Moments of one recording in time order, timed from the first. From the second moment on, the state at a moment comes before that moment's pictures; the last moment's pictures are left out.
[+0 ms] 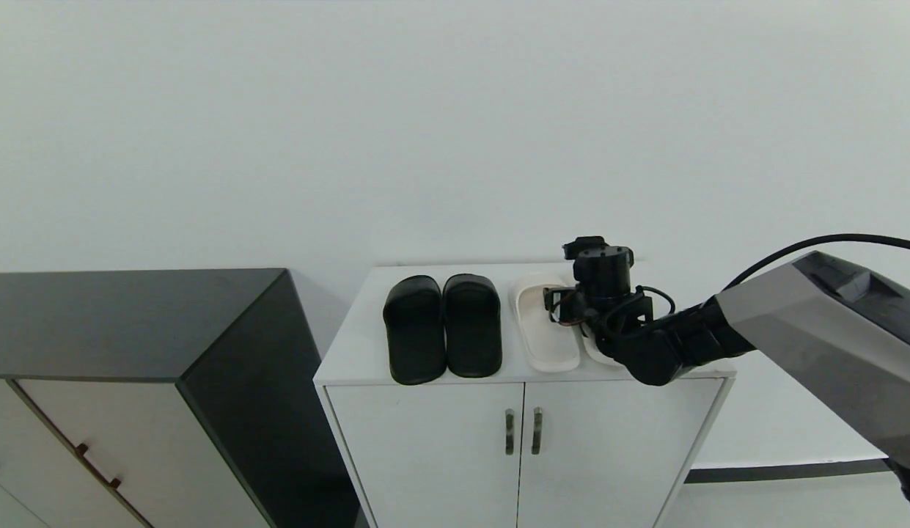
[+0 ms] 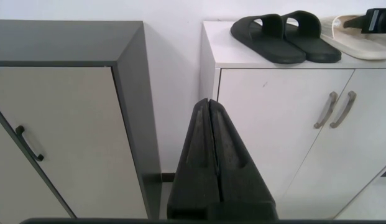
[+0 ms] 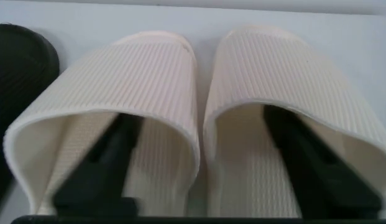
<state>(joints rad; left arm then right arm) 0.00 0.00 0.00 0.00 0.02 -0.02 0.53 2.32 -1.46 -0.61 -0.44 0.13</state>
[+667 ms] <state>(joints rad) 0.00 0.00 0.00 0.00 0.02 -0.02 0.54 2.23 -1.40 -0.62 -0.45 0.09</state>
